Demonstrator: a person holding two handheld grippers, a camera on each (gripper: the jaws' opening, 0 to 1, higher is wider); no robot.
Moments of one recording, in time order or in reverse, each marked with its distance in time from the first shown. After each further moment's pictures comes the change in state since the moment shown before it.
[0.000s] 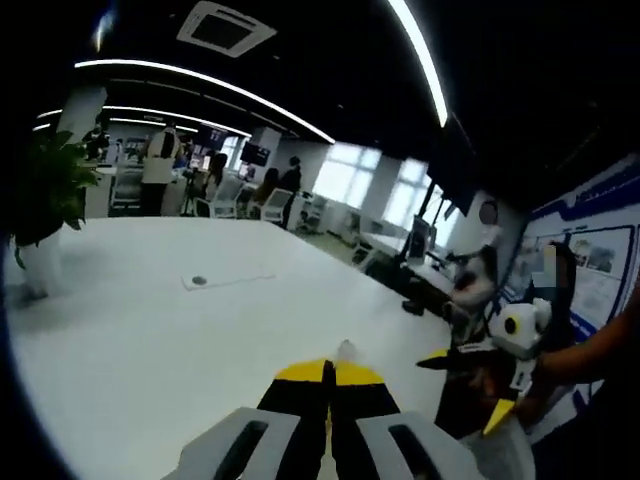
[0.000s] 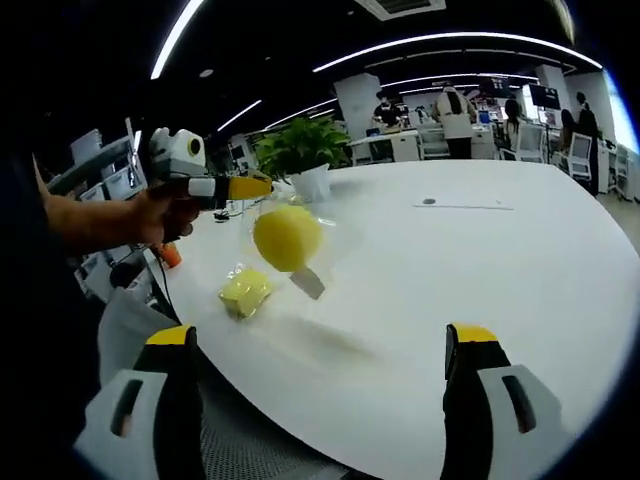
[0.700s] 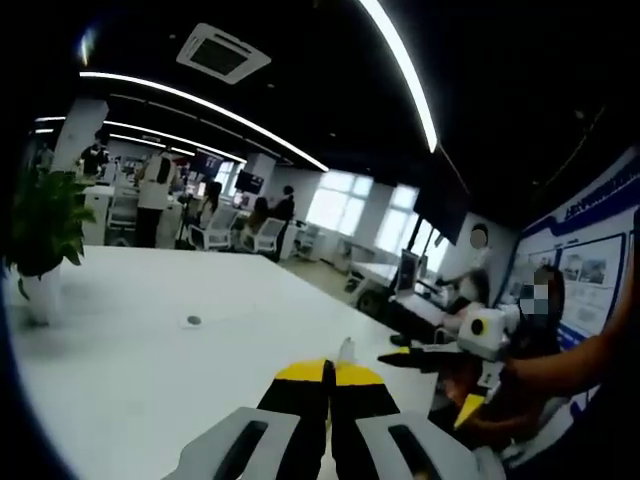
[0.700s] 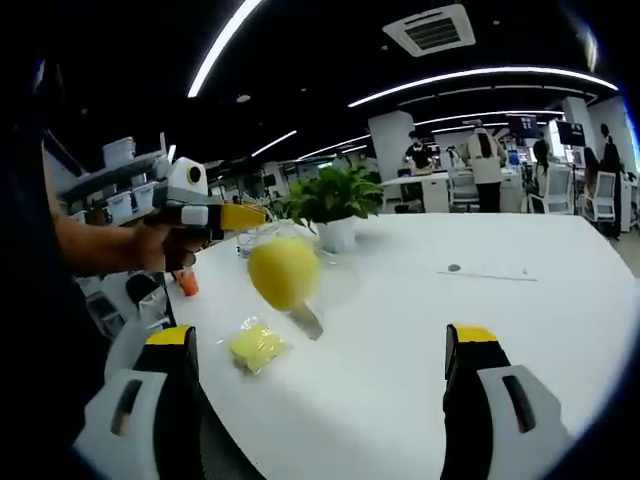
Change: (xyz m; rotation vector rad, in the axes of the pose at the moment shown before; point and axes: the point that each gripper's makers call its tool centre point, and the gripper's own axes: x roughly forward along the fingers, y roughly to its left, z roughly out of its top) left arm -0.019 -0.026 0.054 0.015 -0.101 -0.039; right arm 0.016 0.006 0.093 -0.135 -0.166 0.142
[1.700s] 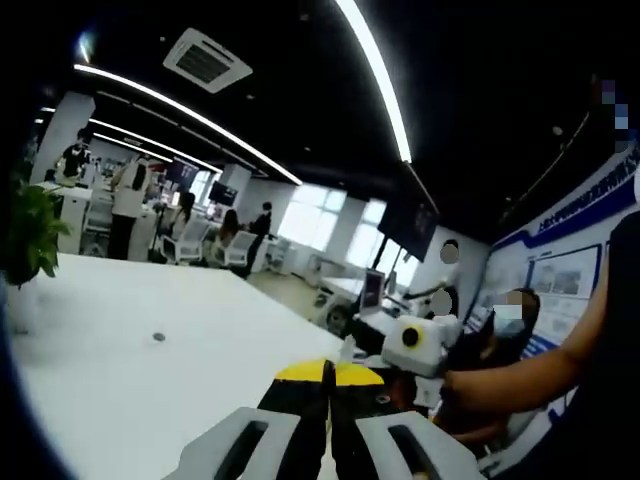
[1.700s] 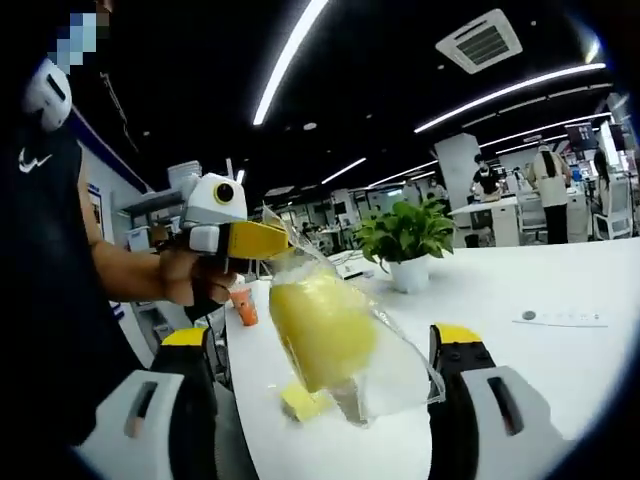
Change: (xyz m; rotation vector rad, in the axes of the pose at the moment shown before) left arm -0.004 -0.056 0.028 -0.023 -0.061 -0.133; right arm 0.045 0.045 0.043 0.006 -0.123 0.294
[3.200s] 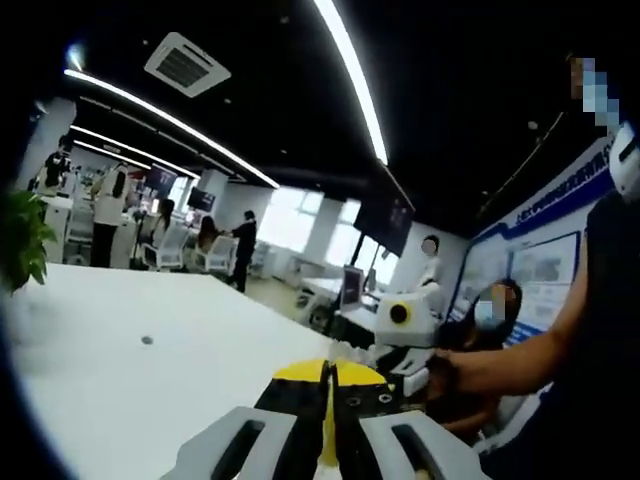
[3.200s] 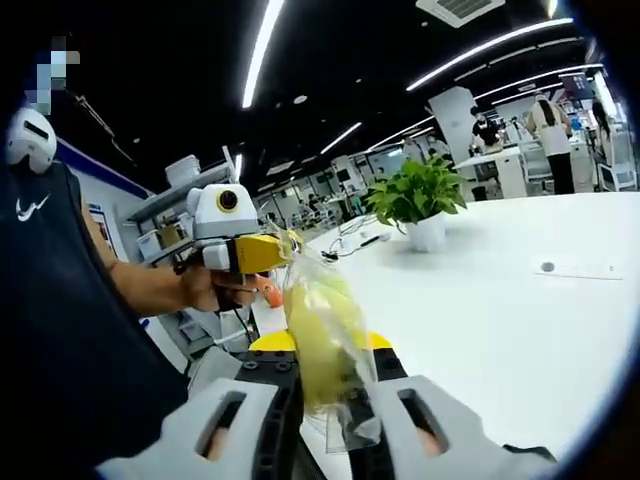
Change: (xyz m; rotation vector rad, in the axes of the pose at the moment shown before) left arm -0.024 -0.009 -0.018 0.067 0.001 -0.084; right arm -0.005 0.041 -0.007 0.143 0.143 0.036
